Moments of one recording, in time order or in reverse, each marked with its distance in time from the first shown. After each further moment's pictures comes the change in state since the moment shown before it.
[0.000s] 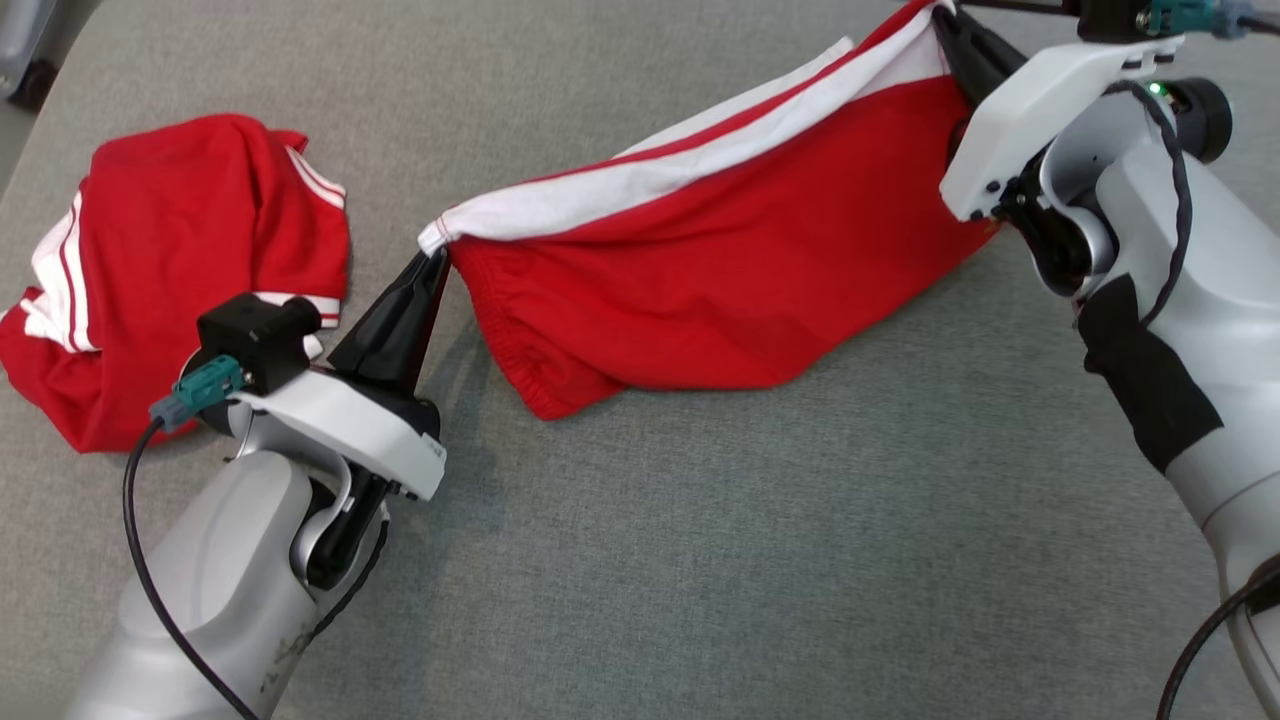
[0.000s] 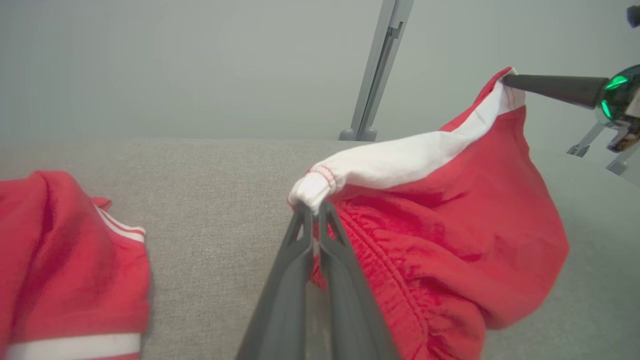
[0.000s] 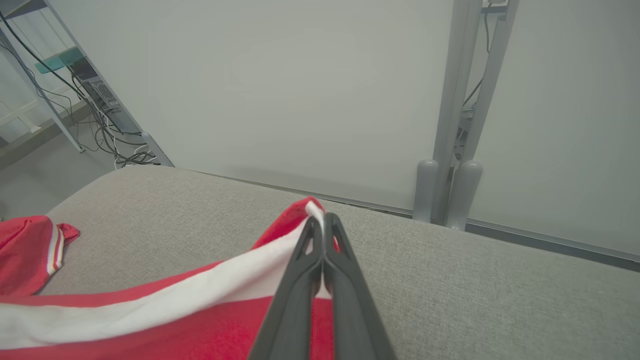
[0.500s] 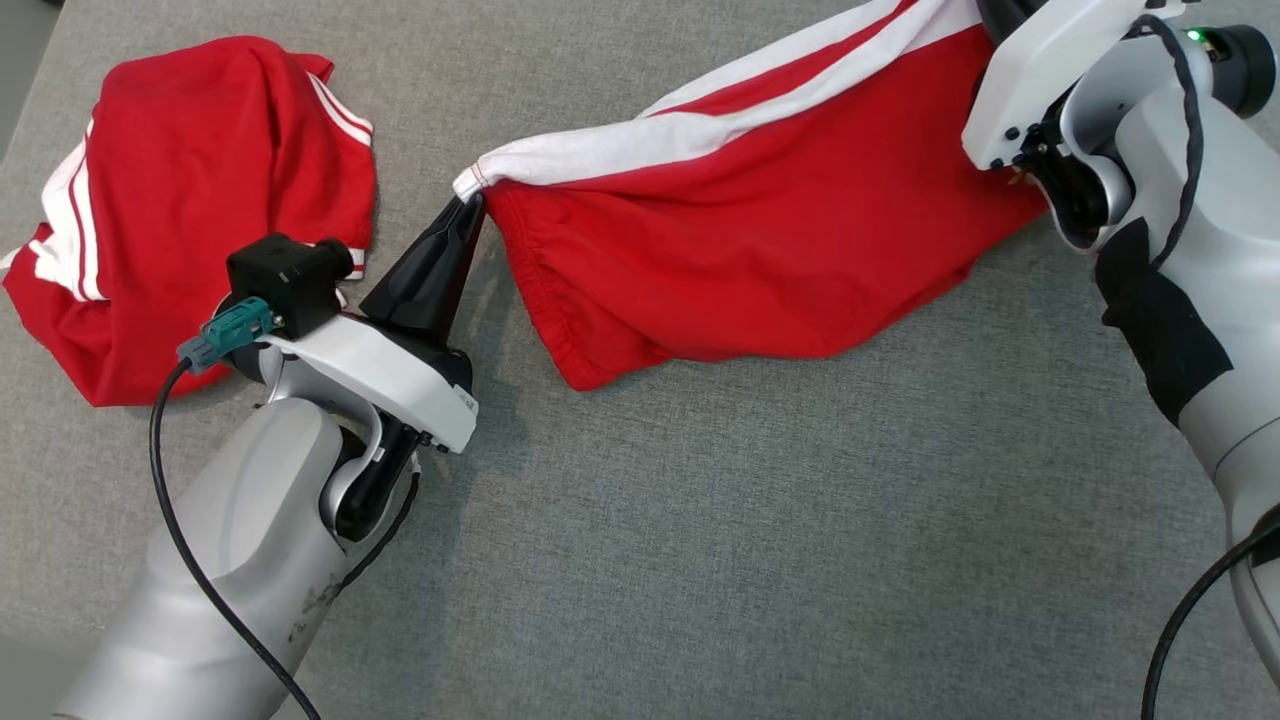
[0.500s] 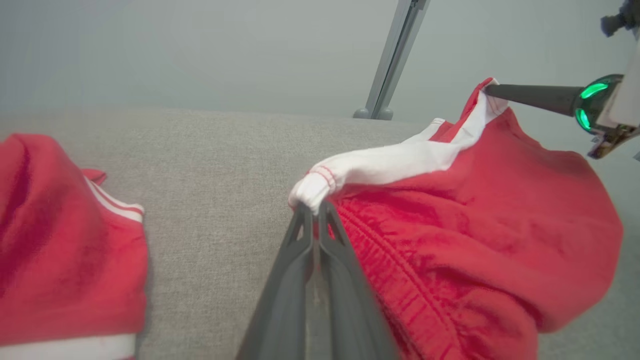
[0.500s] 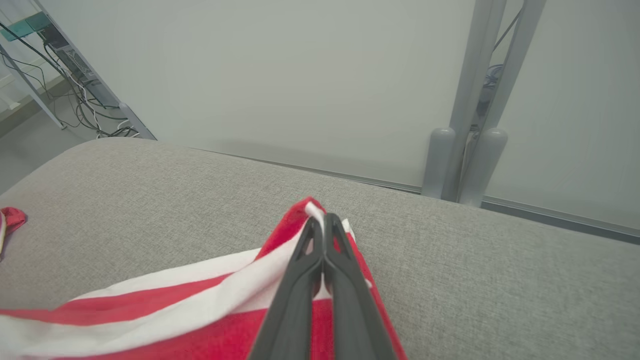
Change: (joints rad) left arm -0.112 -0.046 -0.047 0.057 -0.034 0.000 0.000; right arm -0.143 0.036 0.053 0.202 0.000 0.000 -0.036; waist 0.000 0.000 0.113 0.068
